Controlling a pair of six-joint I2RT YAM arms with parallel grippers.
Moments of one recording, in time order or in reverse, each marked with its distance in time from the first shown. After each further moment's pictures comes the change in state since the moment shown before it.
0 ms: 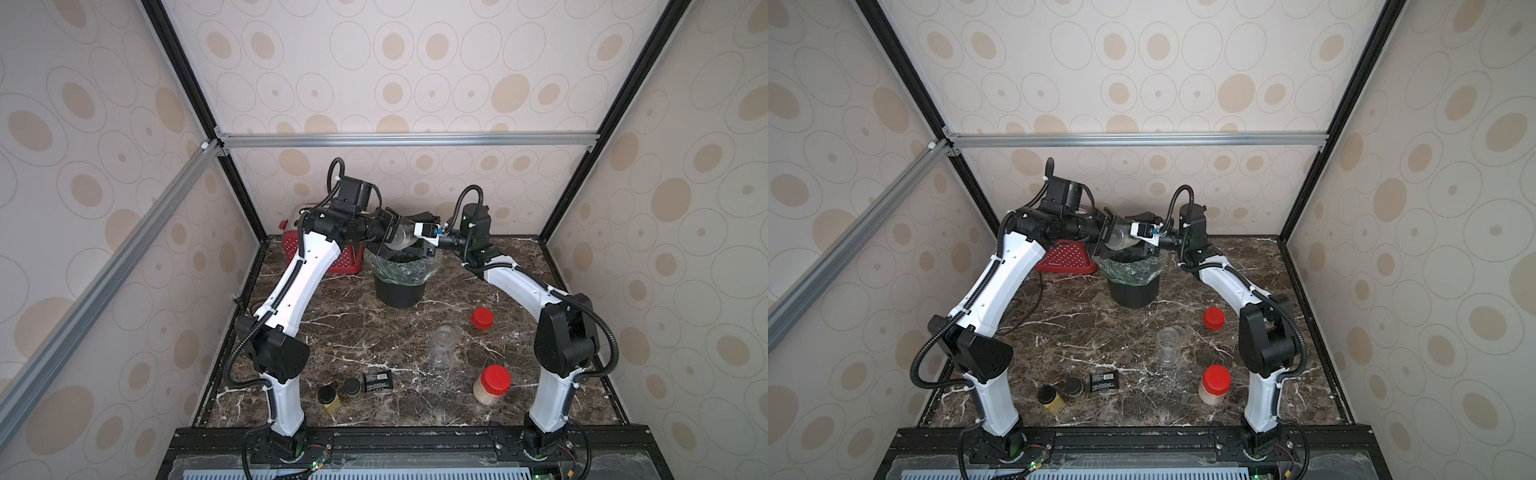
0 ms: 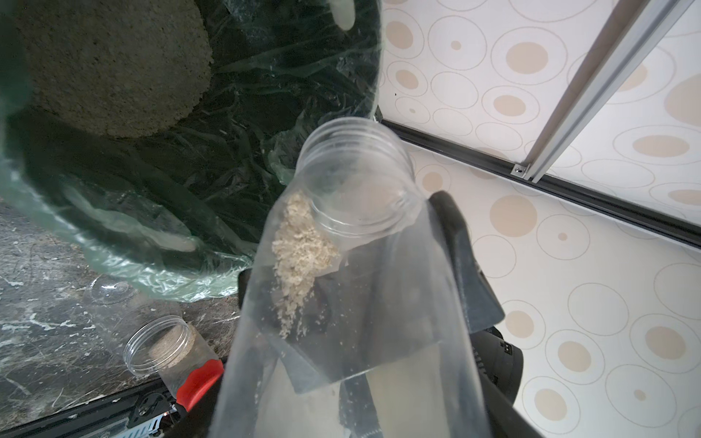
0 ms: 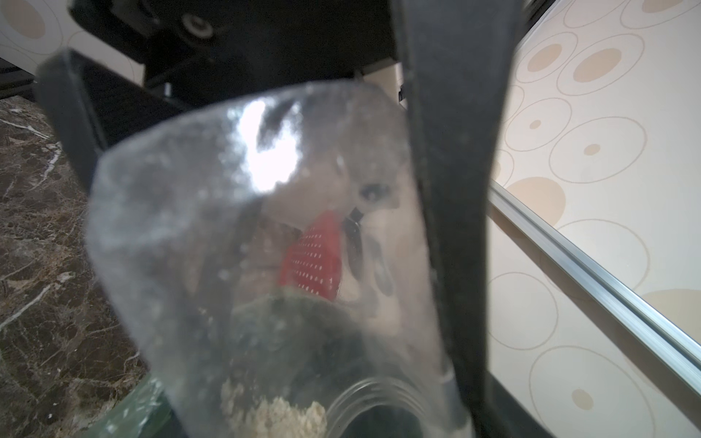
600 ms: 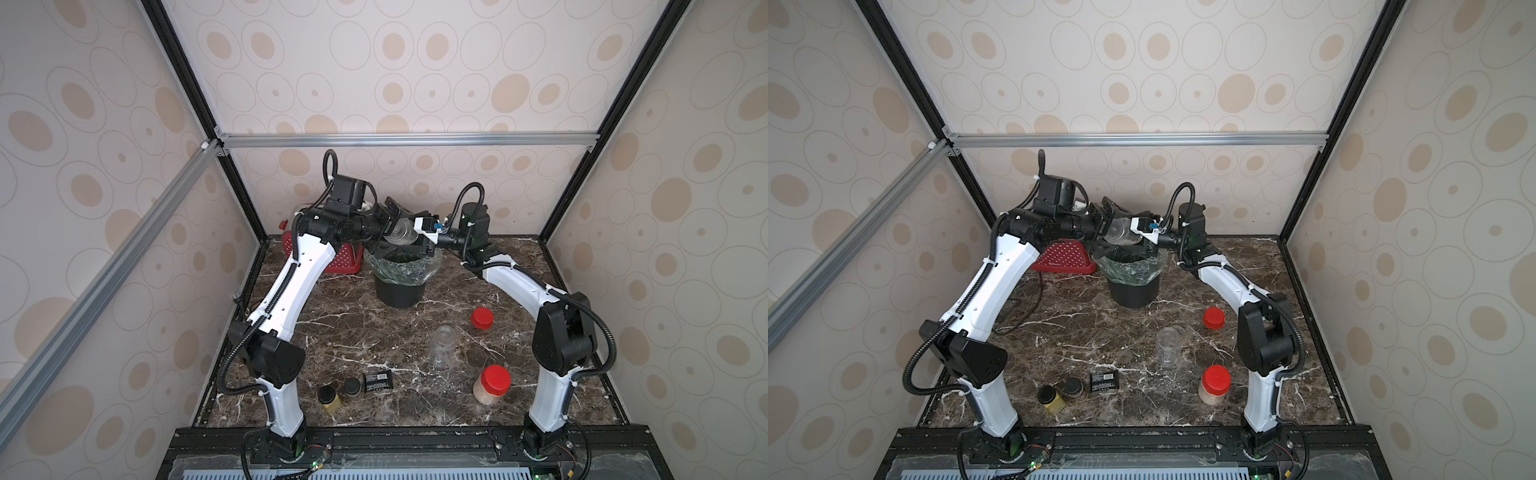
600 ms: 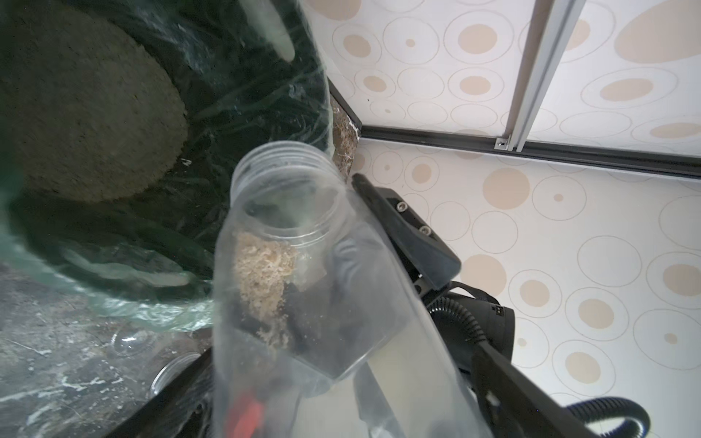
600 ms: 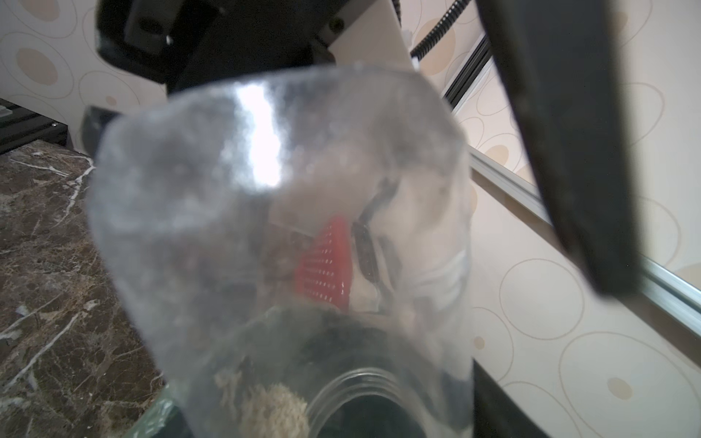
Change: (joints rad) left arm 0.045 -0.068 -0.062 0.063 -0.027 0.197; right arm 0.001 0.018 0.023 -0.010 -0.010 0.111
